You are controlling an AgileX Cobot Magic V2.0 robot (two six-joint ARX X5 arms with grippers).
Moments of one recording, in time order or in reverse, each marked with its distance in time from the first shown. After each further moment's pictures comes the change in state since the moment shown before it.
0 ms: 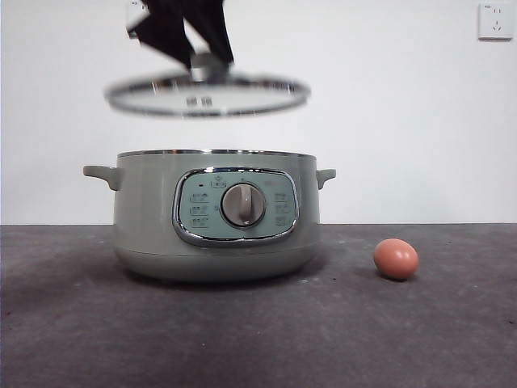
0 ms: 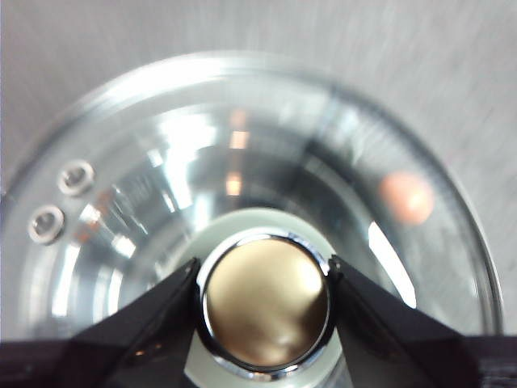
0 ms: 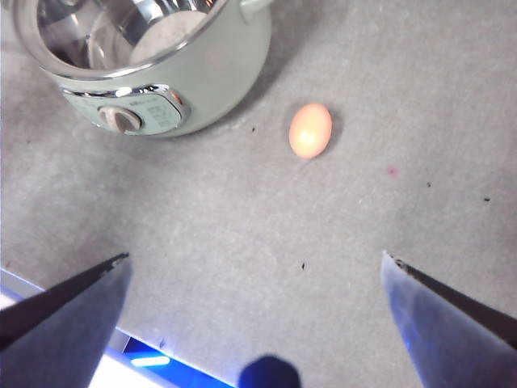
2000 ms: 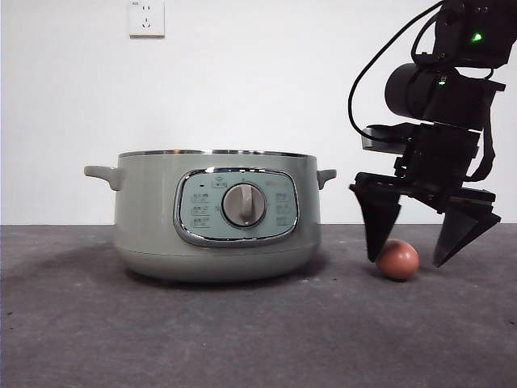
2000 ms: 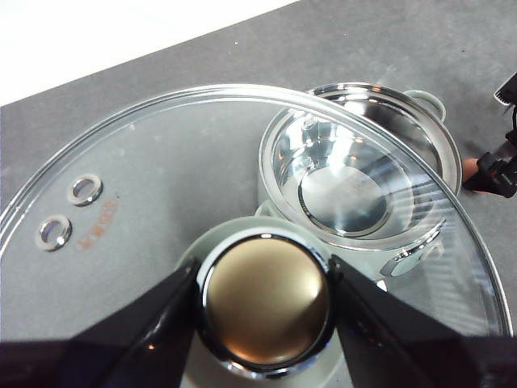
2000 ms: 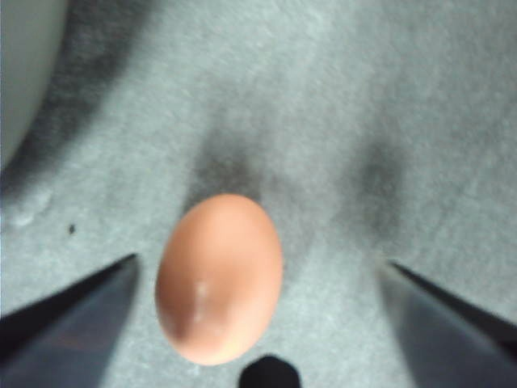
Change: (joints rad) left arm 0.322 -0.539 -0.001 -0.431 -0.080 0.045; right arm 0.143 0.888 0.000 0.596 0.218 0.100
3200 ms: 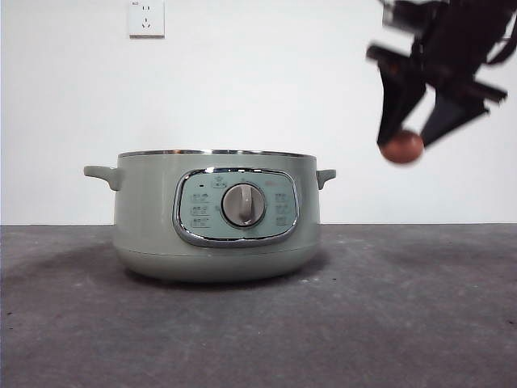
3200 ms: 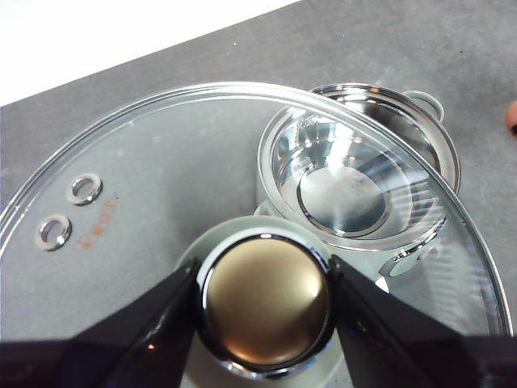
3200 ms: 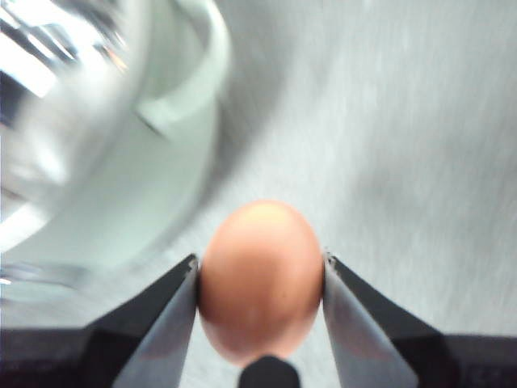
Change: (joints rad) left arm 0.000 0.000 0.000 0.000 0.005 0.000; right arm 0.015 -0.335 0.033 -0.056 -0.059 0.032
